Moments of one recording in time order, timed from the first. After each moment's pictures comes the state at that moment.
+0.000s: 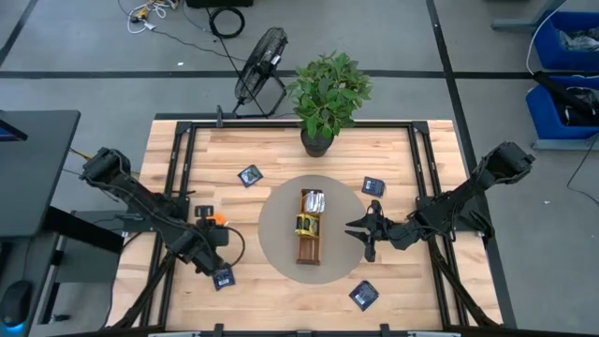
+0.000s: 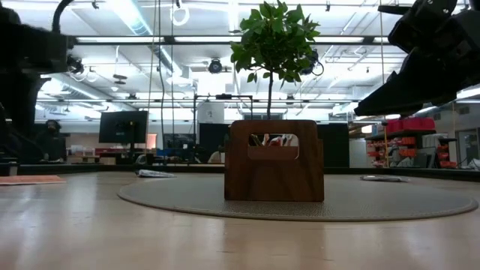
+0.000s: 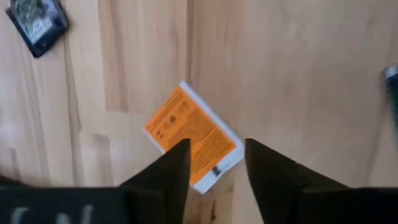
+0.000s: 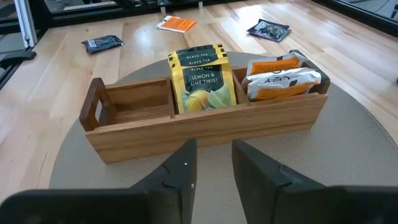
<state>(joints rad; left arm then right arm) -0.72 1.39 0.80 -1.07 -0.38 -0.74 0.57 1.29 0.32 0.45 0.67 0.43</state>
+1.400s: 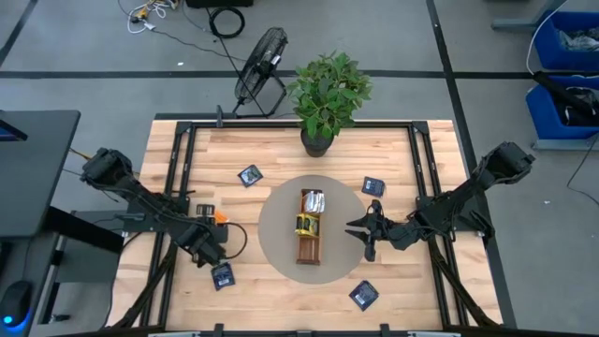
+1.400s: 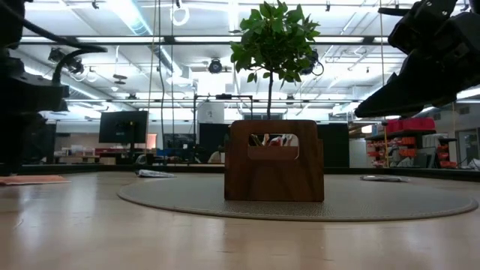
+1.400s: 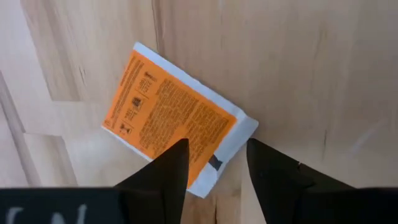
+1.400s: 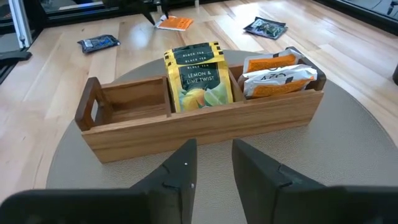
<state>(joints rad) -0.65 1.39 0.61 -0.89 -0.26 -0.59 0.57 1.29 0.32 0.44 0.67 0.45</state>
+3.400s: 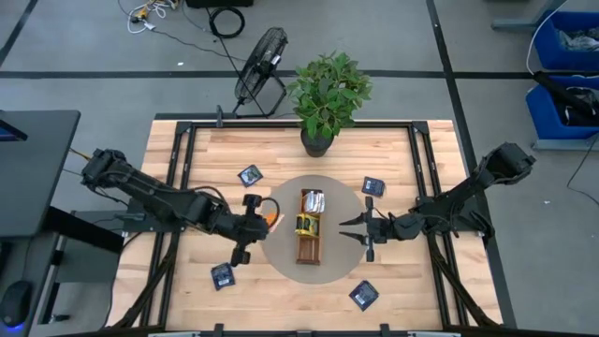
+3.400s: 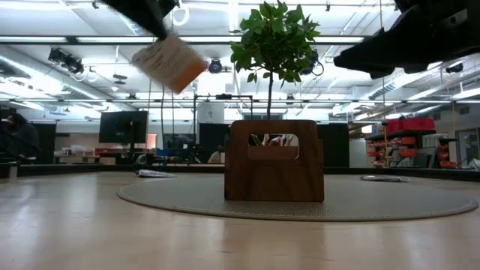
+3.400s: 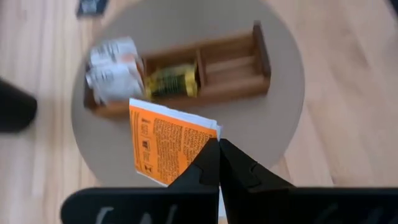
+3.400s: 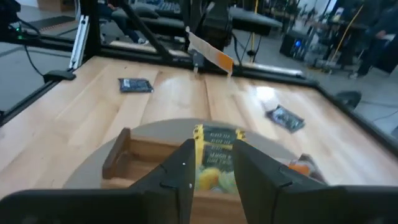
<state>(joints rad) -0.40 1.39 1.13 -0.64 -0.31 -0.06 0.51 1.29 0.31 0.77 0.55 -0.06</state>
